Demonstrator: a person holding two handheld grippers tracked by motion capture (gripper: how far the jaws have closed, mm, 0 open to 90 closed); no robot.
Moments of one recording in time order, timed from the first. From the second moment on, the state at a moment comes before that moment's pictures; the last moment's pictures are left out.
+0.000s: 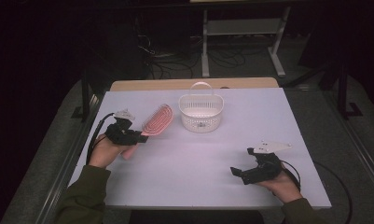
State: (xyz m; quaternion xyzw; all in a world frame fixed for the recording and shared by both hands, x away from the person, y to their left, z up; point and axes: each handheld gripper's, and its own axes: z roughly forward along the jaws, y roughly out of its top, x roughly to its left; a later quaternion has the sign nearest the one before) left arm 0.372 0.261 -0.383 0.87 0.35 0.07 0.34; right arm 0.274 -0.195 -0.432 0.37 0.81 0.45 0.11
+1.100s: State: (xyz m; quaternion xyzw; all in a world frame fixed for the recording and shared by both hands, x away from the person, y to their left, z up) left arm 0.330 0.211 -0.395 0.87 0.27 0.05 0.41; right arm 0.273 -0.197 -0.430 0.37 0.80 0.46 0.11
